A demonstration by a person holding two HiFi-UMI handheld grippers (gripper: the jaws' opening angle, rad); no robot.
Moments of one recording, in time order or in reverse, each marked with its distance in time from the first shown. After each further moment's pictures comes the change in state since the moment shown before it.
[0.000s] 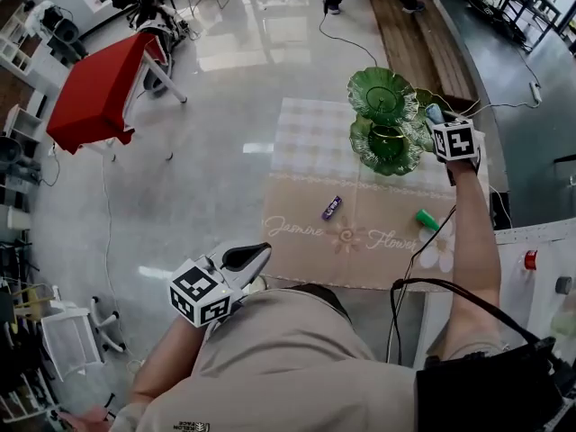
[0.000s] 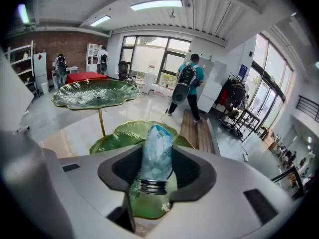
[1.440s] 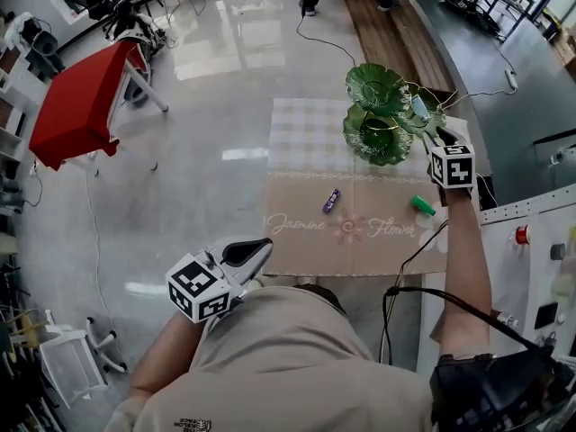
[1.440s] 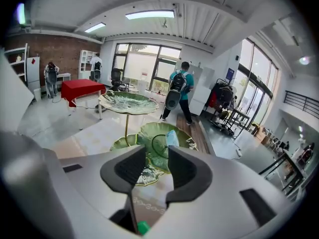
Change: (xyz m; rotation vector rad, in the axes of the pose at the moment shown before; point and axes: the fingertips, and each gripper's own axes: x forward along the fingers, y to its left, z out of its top) left arm -0.032 0.008 0.002 0.047 -0.034 -0.132; right arm -0.093 0.049 -0.020 0.079 -0.067 -0.086
